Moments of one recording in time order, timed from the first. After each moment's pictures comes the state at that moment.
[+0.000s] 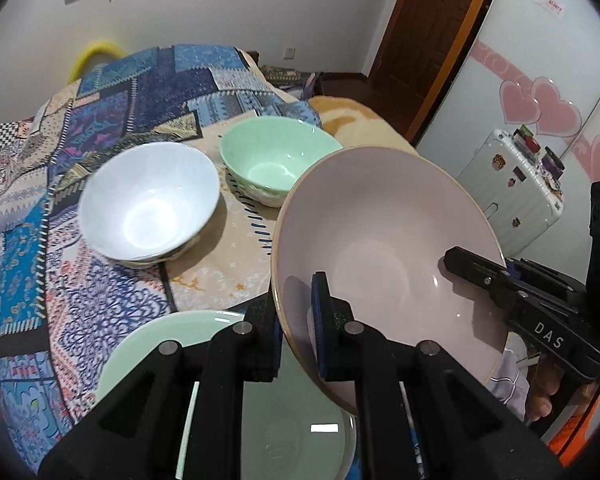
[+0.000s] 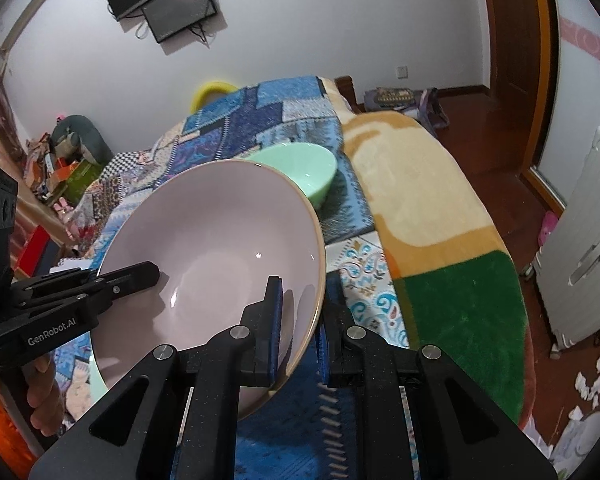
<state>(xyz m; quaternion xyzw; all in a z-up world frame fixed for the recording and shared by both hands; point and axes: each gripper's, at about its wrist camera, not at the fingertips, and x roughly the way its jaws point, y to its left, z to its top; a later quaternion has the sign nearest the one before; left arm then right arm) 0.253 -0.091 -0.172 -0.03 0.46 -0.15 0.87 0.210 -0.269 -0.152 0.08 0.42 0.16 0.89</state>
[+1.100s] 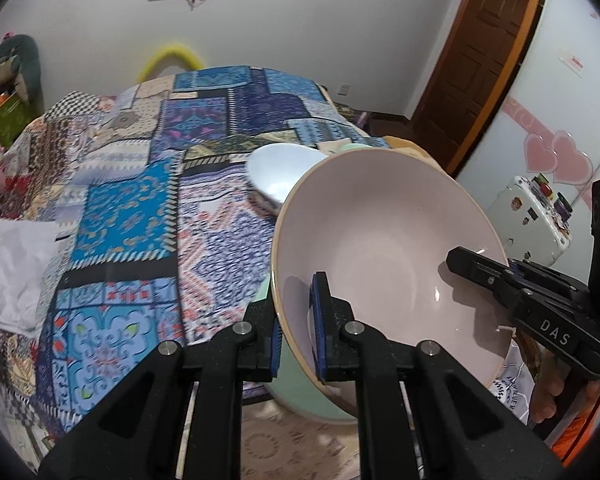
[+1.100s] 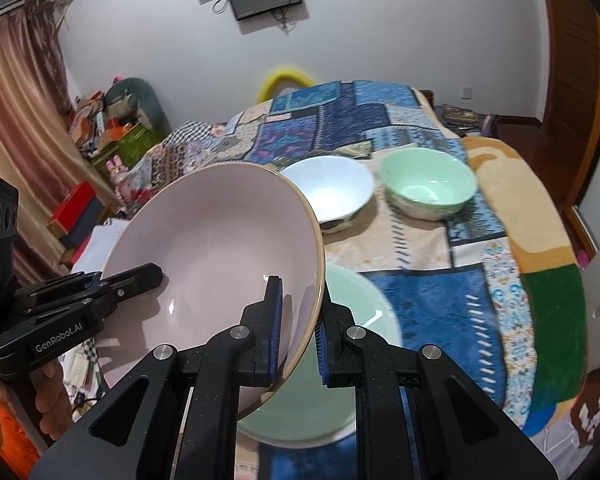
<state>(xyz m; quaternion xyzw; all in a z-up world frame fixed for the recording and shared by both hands) 0.141 0.050 -0.135 -0.08 0.42 -0.07 0.90 0.168 -0.134 -0.139 0.03 0.40 0.24 0.88</state>
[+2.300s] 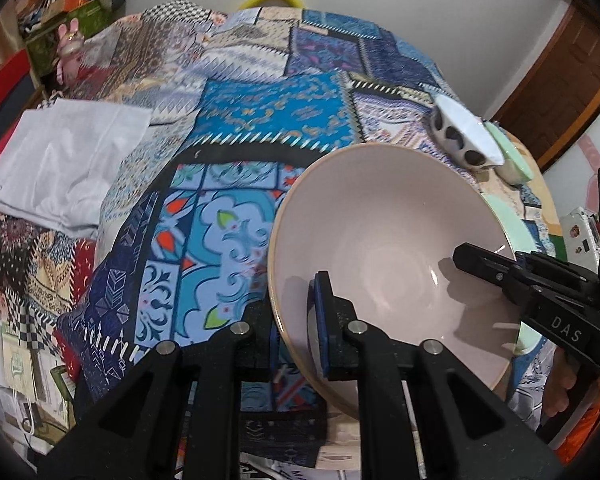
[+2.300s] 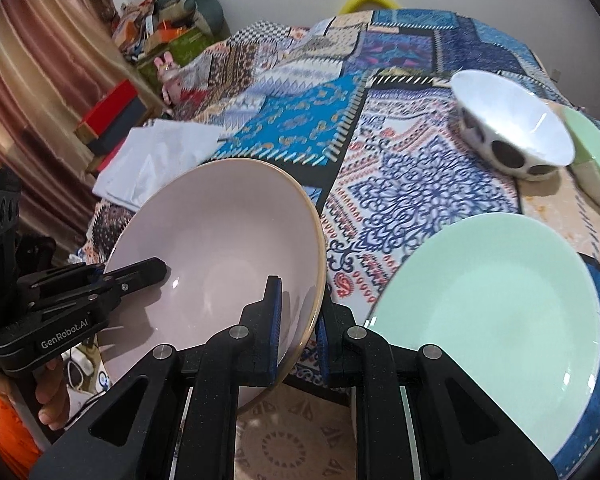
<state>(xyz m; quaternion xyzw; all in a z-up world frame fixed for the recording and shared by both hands) 0.089 0.209 -0.229 -0.16 0.49 0.05 0.86 0.164 0.018 -0.217 -0.05 0.50 0.33 0.80</state>
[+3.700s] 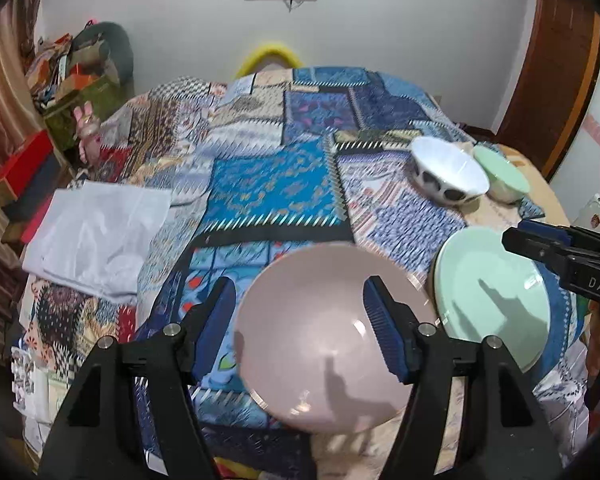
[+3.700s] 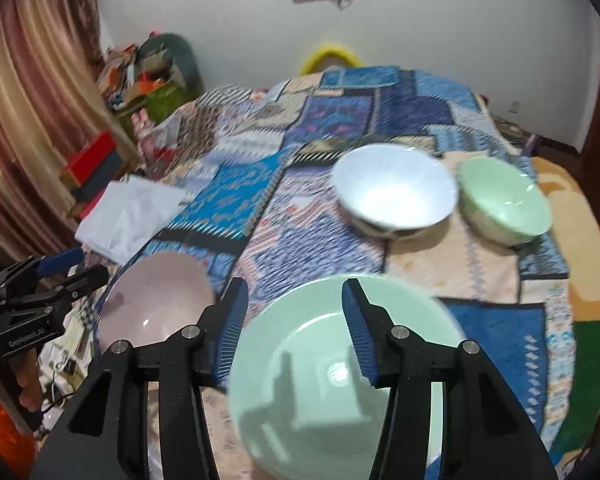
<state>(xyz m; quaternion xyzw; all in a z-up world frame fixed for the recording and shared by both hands) 0.091 0.162 -0.159 -0.06 0.41 0.09 0.91 0.187 -0.077 -0.150 -0.03 0.42 0.29 0.86</state>
